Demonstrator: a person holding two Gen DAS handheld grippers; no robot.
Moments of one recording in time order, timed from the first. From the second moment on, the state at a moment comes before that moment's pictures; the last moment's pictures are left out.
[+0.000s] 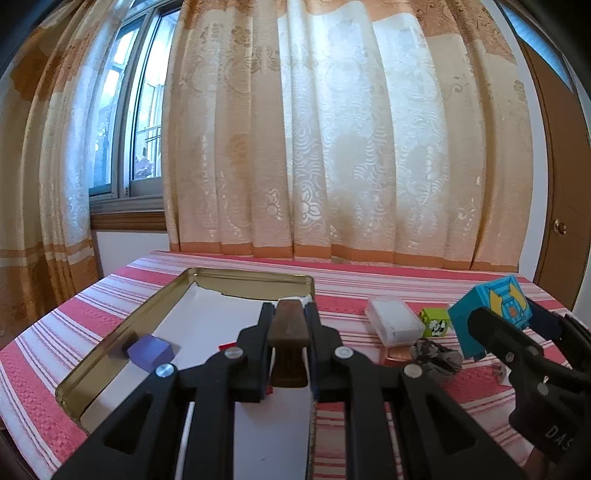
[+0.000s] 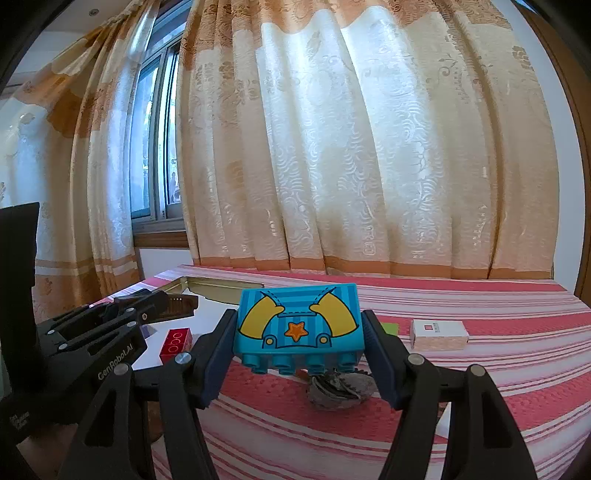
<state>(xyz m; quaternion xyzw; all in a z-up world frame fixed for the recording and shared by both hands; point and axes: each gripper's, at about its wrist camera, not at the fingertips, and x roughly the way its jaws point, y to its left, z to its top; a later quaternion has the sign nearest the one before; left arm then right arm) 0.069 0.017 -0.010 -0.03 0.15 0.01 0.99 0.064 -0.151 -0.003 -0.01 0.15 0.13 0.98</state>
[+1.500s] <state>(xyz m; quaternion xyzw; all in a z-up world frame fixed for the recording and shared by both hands) 0.069 0.057 -0.012 -0.05 0.15 0.03 0.99 0.072 -0.097 -0.008 -0.04 0.16 0.18 0.97</state>
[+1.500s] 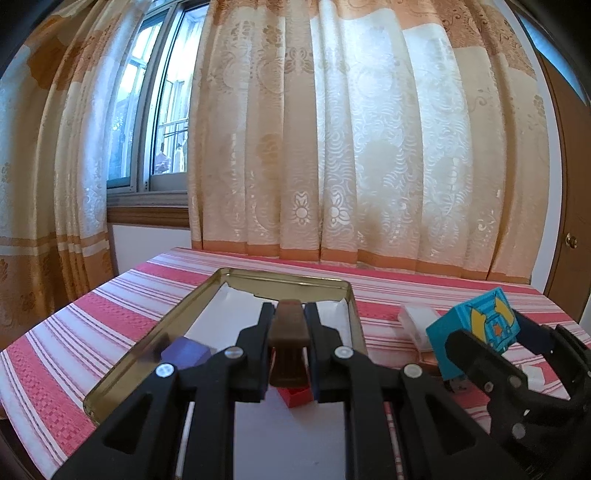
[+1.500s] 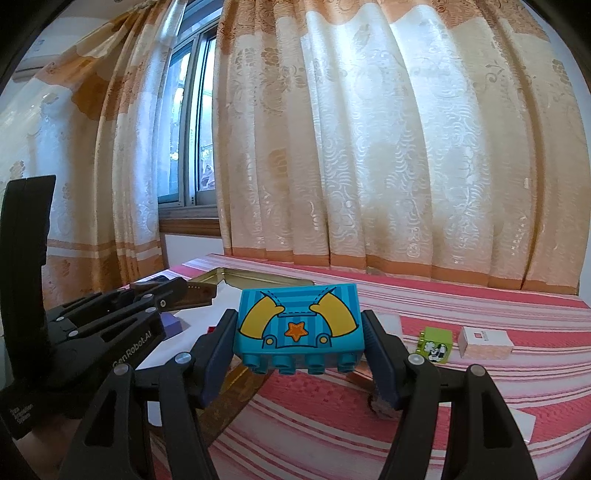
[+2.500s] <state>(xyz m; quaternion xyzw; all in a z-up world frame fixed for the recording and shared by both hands) 0.072 0.077 -0.012 -0.05 0.15 0.06 0.99 0.078 -0.076 -0.011 -0.04 0.16 0.20 0.97</state>
